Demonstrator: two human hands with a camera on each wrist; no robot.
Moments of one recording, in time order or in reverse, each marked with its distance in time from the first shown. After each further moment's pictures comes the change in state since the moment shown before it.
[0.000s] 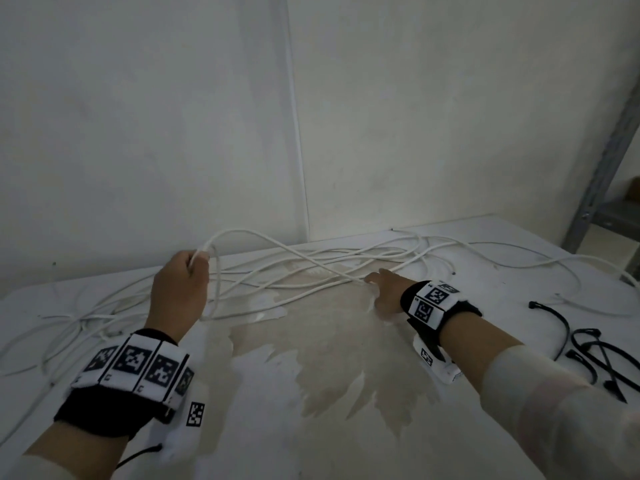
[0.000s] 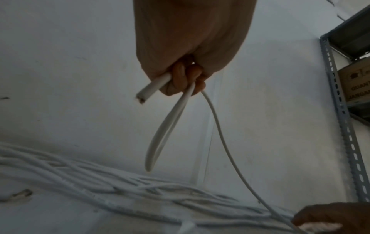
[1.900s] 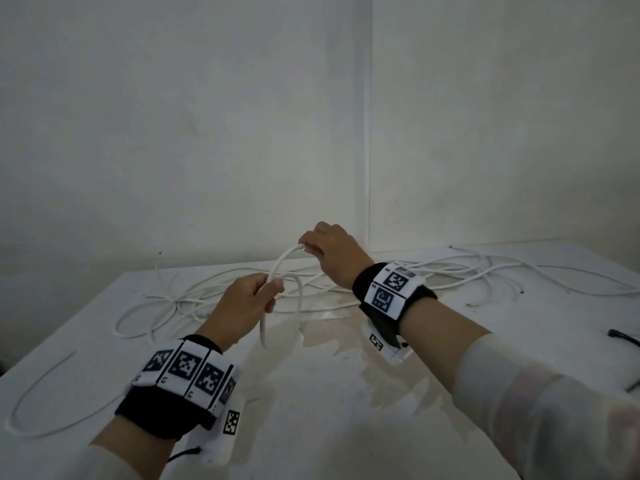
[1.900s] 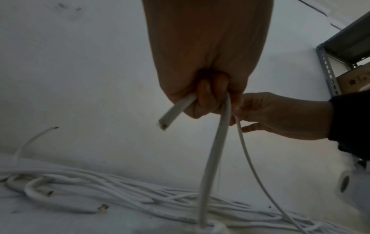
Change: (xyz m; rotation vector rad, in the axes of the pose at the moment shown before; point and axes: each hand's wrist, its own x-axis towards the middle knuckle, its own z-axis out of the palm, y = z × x) left_hand -0.035 -0.008 -0.063 -0.114 -0.317 -0.042; right_hand -0.047 -0.190 -0.028 0.159 0.666 -0.761
